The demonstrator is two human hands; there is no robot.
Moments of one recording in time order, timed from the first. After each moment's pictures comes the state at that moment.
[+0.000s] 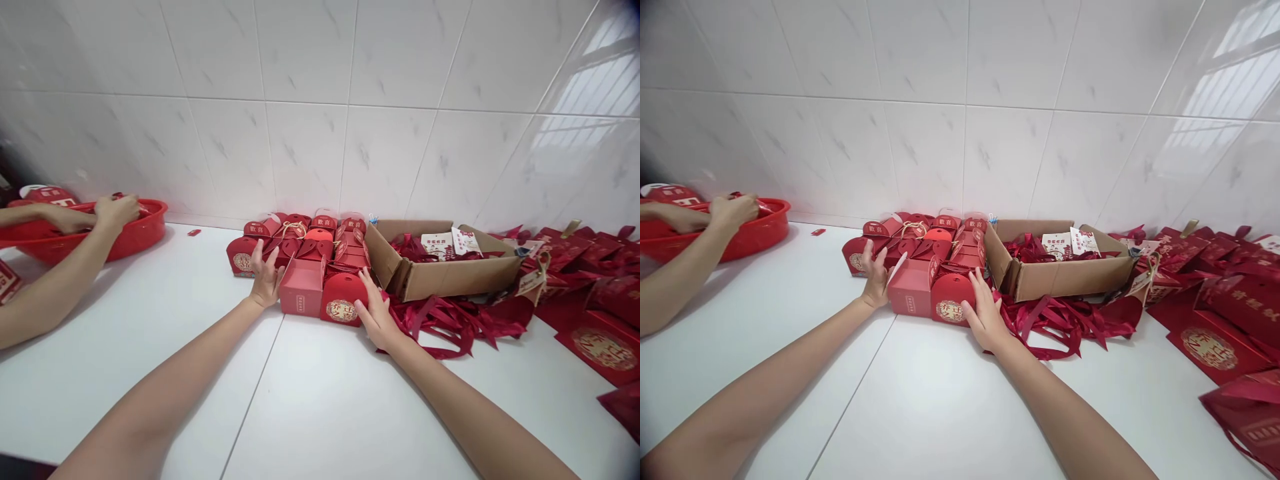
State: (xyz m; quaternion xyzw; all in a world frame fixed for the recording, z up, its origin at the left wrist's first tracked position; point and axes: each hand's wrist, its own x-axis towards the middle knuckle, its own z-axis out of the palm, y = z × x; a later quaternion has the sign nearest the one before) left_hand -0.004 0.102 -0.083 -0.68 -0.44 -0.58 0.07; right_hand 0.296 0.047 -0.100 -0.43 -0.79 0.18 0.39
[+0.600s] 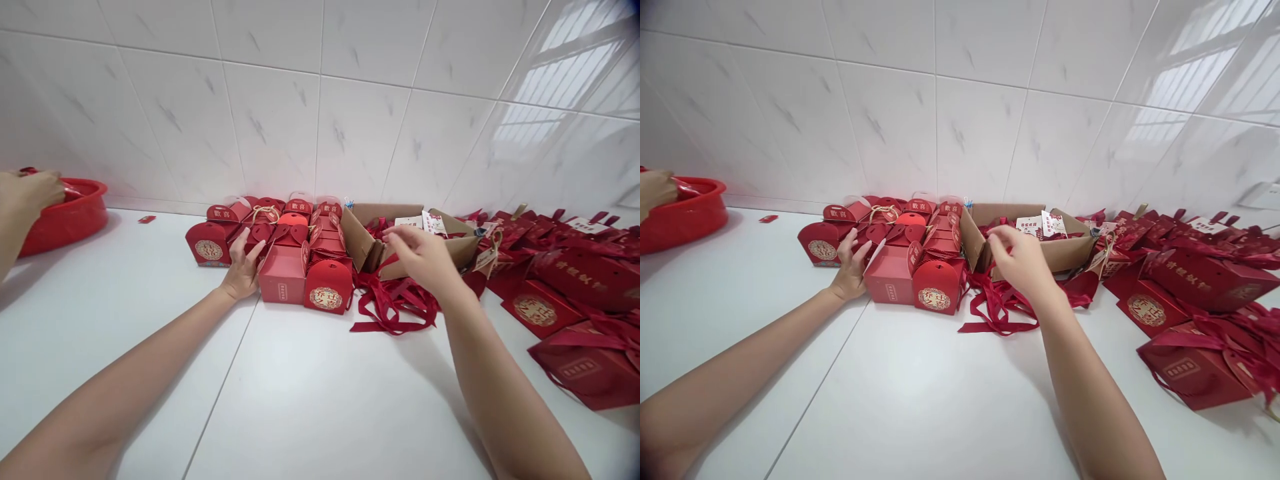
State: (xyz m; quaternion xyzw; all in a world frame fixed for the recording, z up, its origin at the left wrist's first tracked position) left_hand 0.005 0.105 -0.083 -0.75 -0.39 -0.54 0.00; right_hand 0.371 0.024 0.039 -0.50 -0.73 0.08 0.46
